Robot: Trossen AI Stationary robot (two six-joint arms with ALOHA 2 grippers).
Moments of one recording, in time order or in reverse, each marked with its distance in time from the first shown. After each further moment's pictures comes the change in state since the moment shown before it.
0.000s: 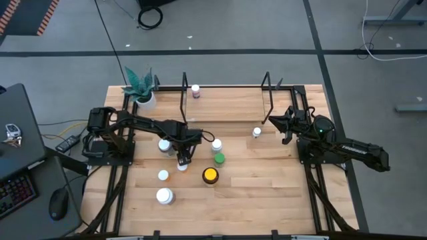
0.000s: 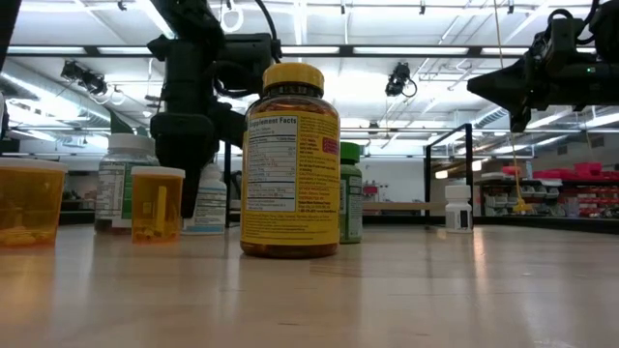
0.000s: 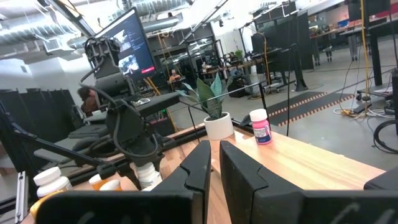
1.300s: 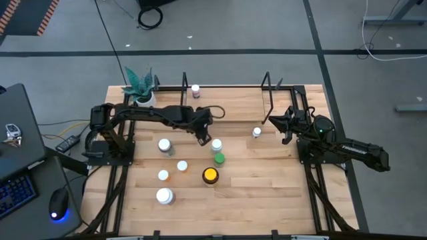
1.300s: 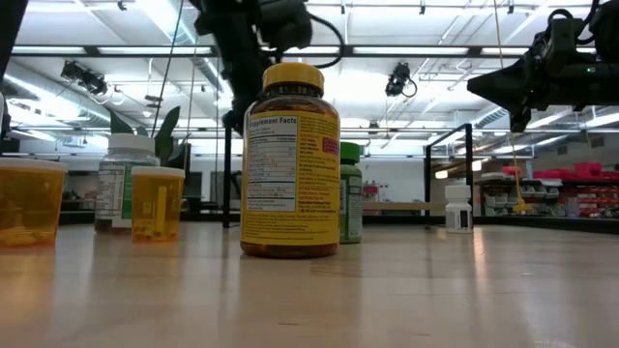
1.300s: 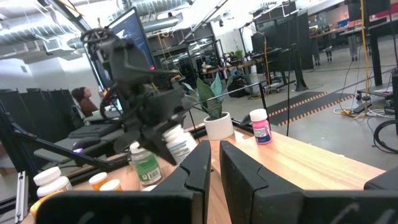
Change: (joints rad) left arm 0.111 0.032 0.296 0.038 -0.240 -0.149; right arm 0.000 0.000 0.000 0.000 0.000 0.000
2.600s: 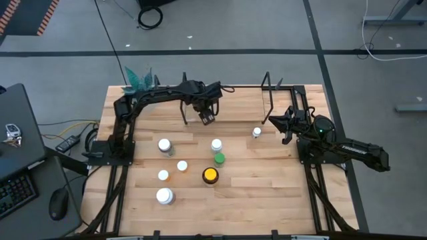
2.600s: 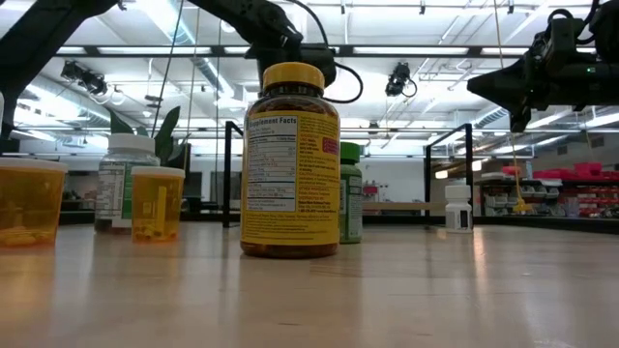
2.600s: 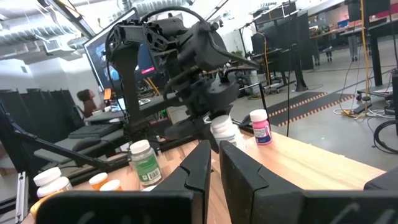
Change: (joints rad) left arm 0.228 0.279 0.395 -0.287 0.086 0.393; right arm 0.000 0.000 0.000 0.001 0.000 0.000
